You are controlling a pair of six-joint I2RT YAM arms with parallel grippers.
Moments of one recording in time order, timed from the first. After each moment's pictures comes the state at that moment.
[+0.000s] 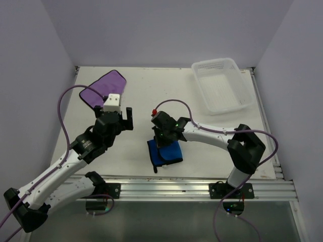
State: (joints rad) left arm -0.71 0.84 0.84 -0.45 -0.61 -0.28; right arm 0.96 1.70 1.18 -0.52 -0.02 0.67
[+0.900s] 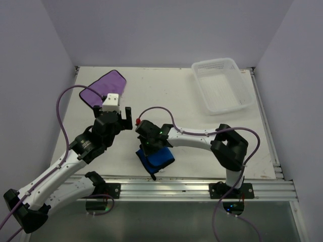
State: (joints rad) left arm -0.69 0.83 0.84 -0.45 -0.60 -0.28; right arm 1.10 1.88 1.31 -0.49 -0.03 0.69
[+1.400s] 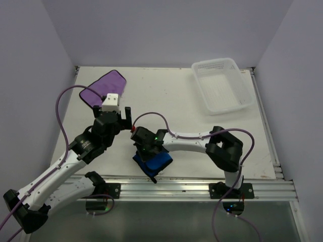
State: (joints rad) left arm -0.69 0.83 0.84 -0.45 -0.60 -0.28; right arm 1.17 1.92 1.33 -0.49 -0.02 0.66
